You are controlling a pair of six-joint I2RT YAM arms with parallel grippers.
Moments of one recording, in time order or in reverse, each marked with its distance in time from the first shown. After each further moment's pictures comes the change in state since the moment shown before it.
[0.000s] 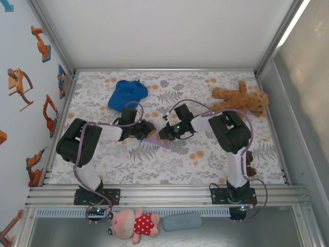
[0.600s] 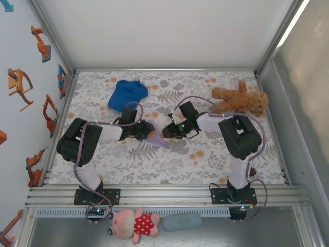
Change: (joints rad) left arm 0.000 0.006 0.010 -0.037 -0.012 -0.010; right arm -0.029 -0.145 -0.033 -0.182 0.140 -0.099
